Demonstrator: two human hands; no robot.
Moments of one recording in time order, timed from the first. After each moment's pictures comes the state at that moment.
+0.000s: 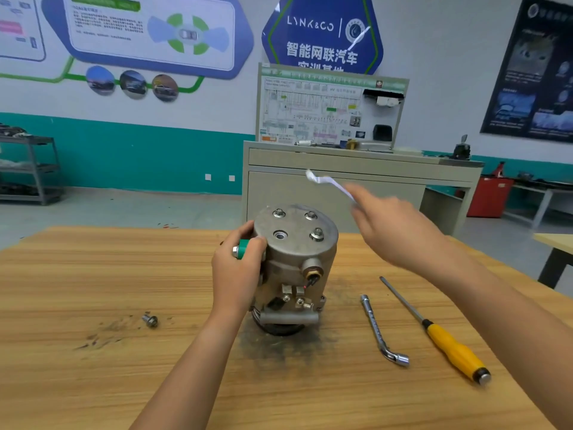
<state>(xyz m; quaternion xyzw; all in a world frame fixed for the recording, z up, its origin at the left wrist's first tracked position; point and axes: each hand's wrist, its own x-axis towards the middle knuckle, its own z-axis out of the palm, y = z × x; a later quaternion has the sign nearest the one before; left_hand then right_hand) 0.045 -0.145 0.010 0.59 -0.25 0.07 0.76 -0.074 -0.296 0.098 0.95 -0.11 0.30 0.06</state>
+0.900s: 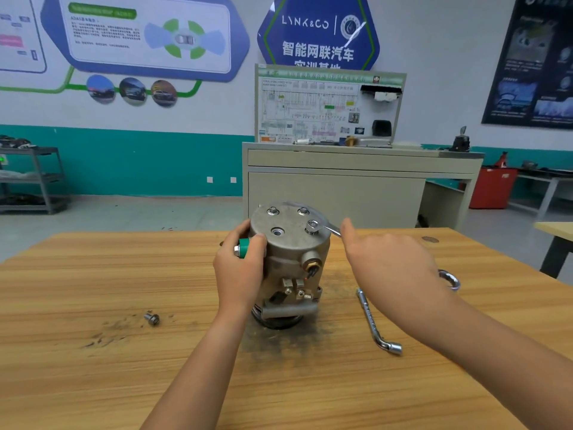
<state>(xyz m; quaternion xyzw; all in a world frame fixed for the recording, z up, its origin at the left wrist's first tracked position) 0.036 -0.156 0.006 0.59 -0.22 0.11 0.76 -0.114 -0.248 0.083 0.92 -0.23 0.14 0.27</state>
